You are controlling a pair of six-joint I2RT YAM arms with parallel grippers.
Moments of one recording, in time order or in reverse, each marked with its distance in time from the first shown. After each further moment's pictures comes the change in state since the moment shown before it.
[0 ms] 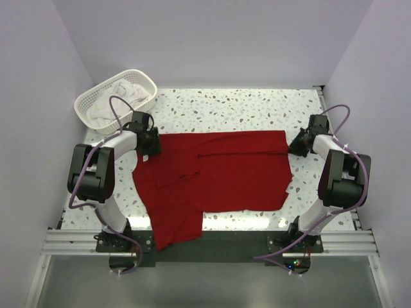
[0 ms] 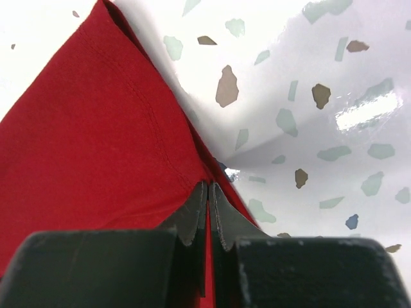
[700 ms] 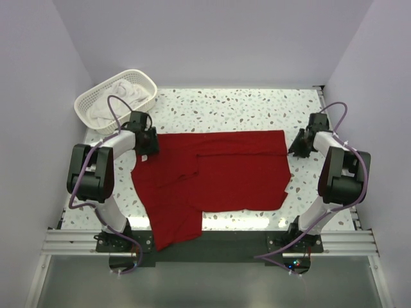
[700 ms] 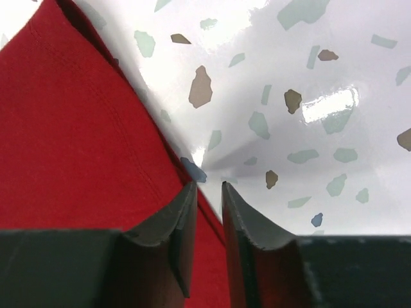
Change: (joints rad) left arm 0.019 0.000 0.003 -0.008 -0.021 0.023; right arm 0.000 0.036 0.063 -0.092 0.052 -0.111
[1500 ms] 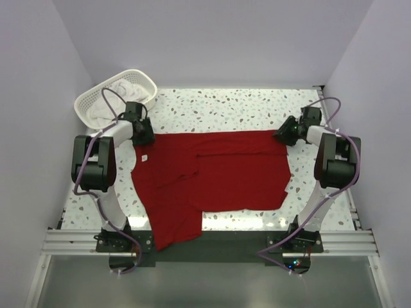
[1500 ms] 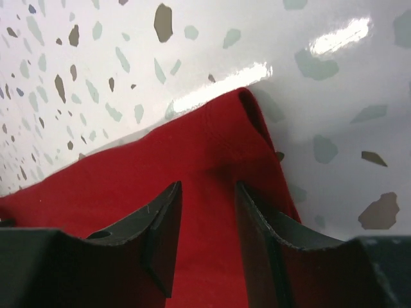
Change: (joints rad) left arm 0.061 0.117 0.150 -0.029 -0.018 -0.027; right arm 0.041 0.189 0.106 0.241 -0.289 0.147
